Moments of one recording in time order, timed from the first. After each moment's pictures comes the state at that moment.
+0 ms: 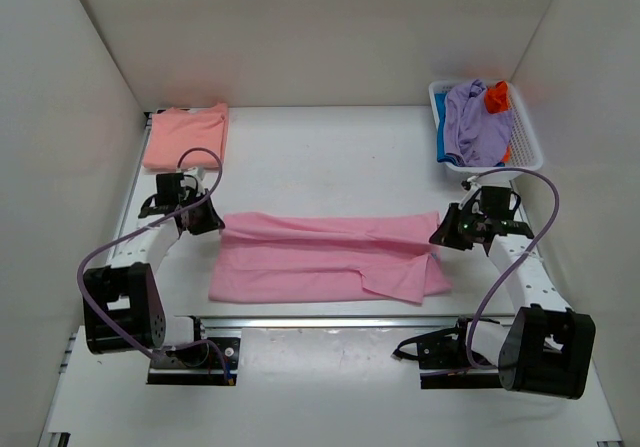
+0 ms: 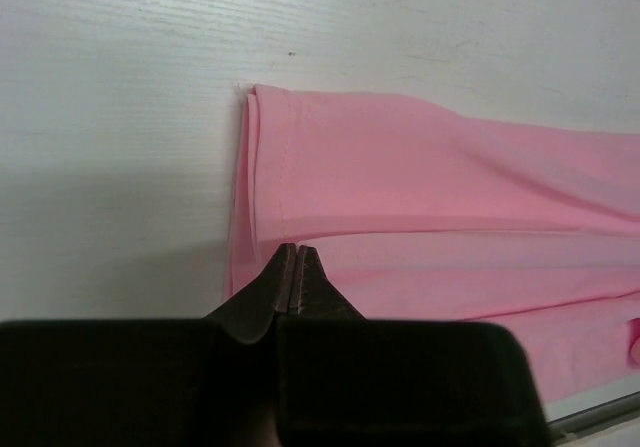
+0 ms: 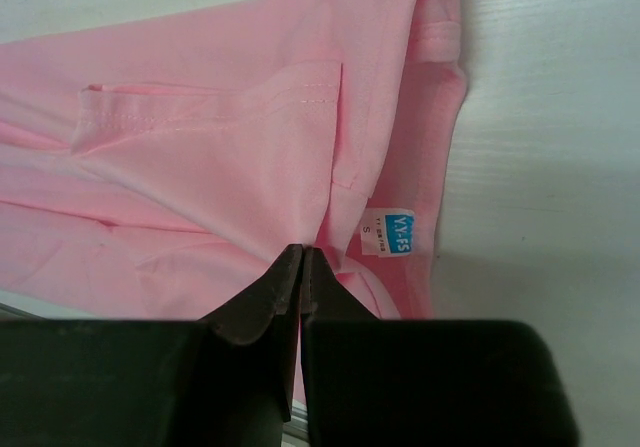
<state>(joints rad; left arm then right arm) 0.10 1.35 0.75 -0.34 0.33 -0.18 -0.13 1.11 0.67 -0.52 -0.43 0.18</state>
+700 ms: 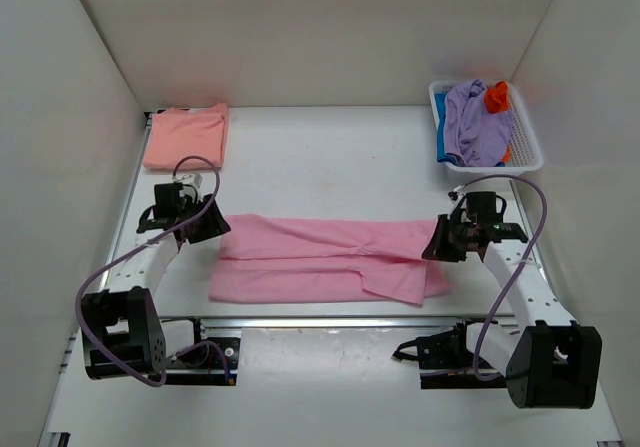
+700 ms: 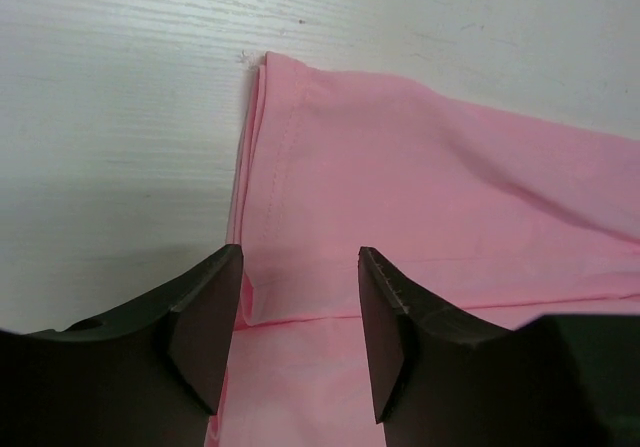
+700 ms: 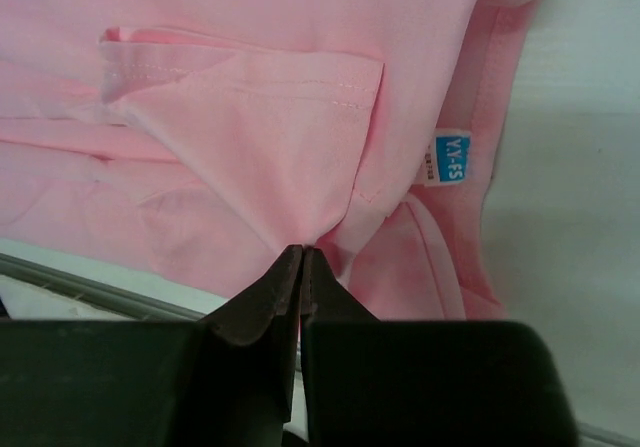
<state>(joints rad) 0.09 1.22 0.66 -0.34 0.29 -0.22 -0.01 1.06 0.67 -0.68 -0.36 0.22</state>
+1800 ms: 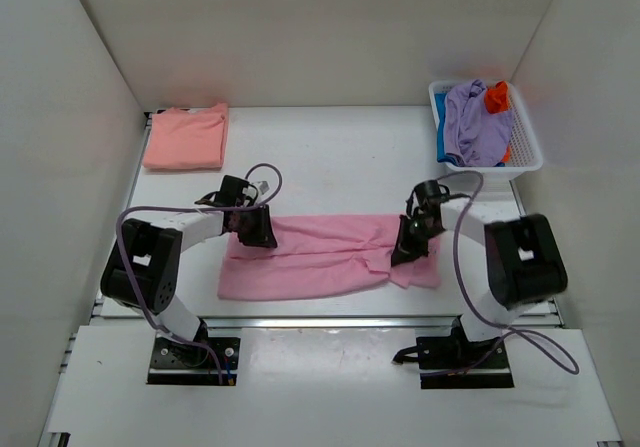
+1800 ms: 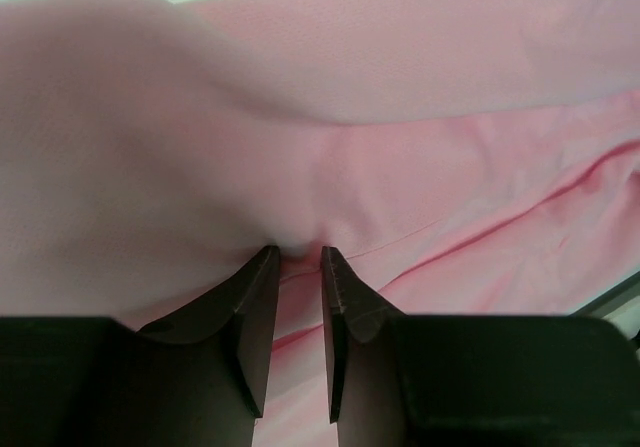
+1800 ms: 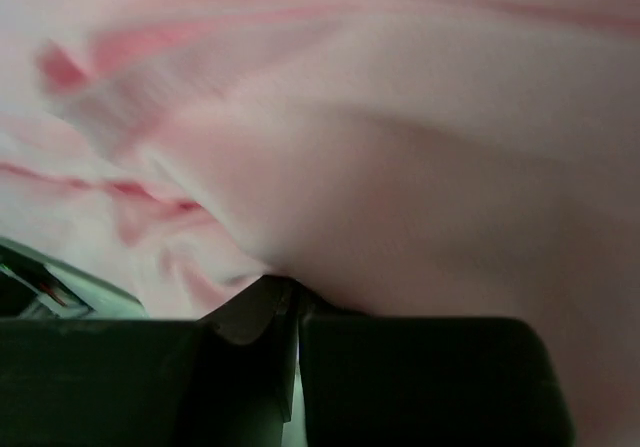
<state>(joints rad) -0.29 1.60 0.79 -0.28 0.36 -0.29 0.21 1.57 0.78 -0.58 -0.40 0.44</state>
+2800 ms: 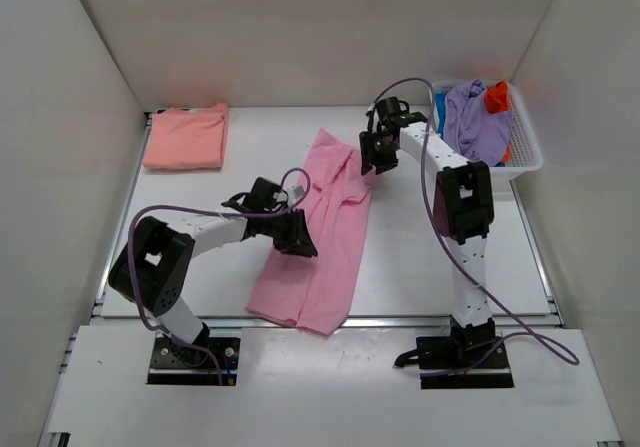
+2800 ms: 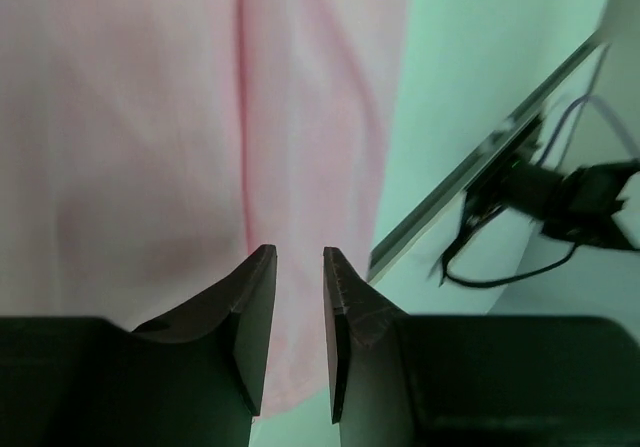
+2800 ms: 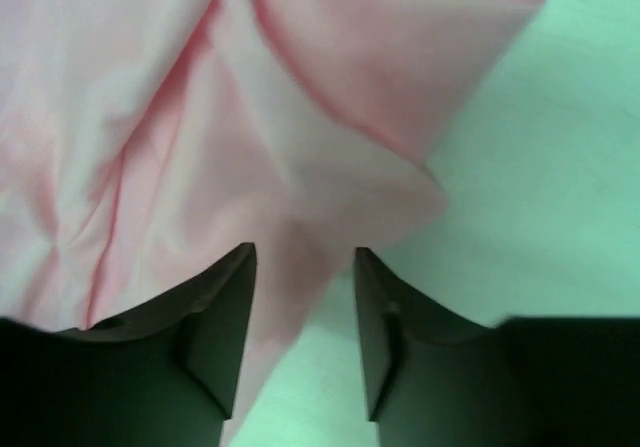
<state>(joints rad) -0.53 1.62 0.80 -0.20 0.62 -0.59 0.29 2.32 2.01 -0.79 -0.18 0.14</state>
